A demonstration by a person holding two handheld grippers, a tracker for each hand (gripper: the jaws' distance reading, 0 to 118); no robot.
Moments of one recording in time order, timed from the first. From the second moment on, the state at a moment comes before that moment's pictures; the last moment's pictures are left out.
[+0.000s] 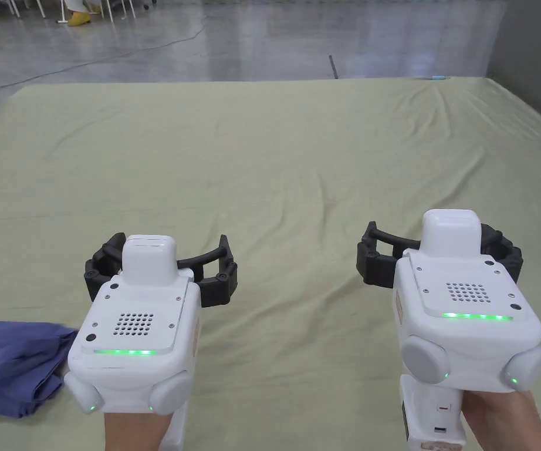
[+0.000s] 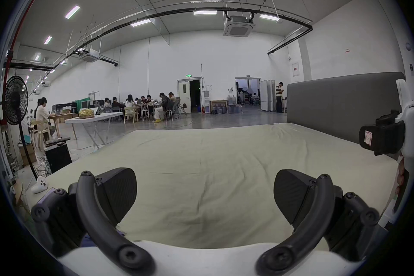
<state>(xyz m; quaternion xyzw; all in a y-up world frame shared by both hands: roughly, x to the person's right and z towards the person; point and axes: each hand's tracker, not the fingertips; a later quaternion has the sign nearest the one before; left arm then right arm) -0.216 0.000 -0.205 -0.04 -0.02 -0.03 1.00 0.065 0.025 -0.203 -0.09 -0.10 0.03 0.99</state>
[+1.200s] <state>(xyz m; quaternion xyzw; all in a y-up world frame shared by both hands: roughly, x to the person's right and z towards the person) -0.210 0.004 -0.207 -0.04 -0.02 -0.04 1.00 0.080 0.031 -0.198 -0.10 -0.07 0.00 0.99</state>
